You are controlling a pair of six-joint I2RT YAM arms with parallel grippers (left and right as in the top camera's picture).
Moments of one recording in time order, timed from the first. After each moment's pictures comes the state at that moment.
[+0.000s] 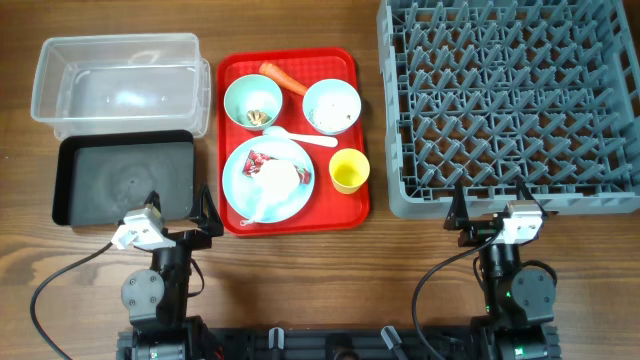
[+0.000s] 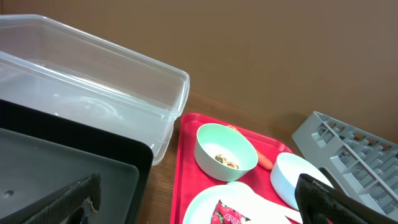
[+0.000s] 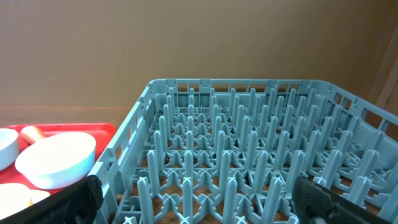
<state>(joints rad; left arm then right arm) 0.12 0.01 0.01 -0.06 0.10 -0.39 0.12 0.02 0.03 -0.03 0.11 0.00</state>
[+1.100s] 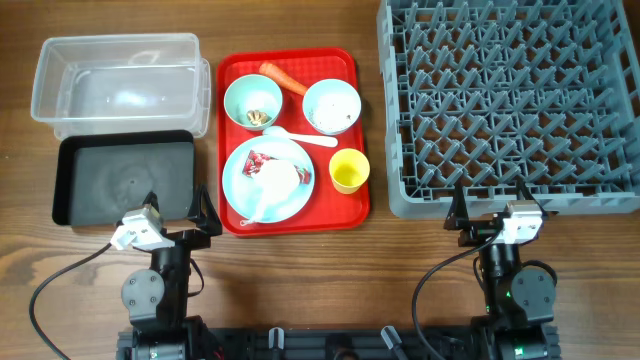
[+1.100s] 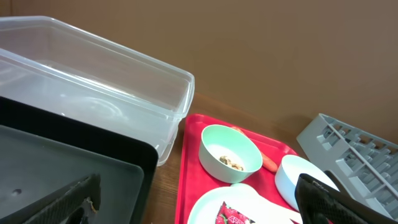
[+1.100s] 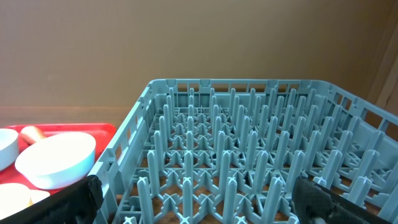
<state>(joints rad) 0.12 0.01 0.01 -0.07 0.07 -0.39 0.12 0.02 0.03 -0.03 0.11 0.00</state>
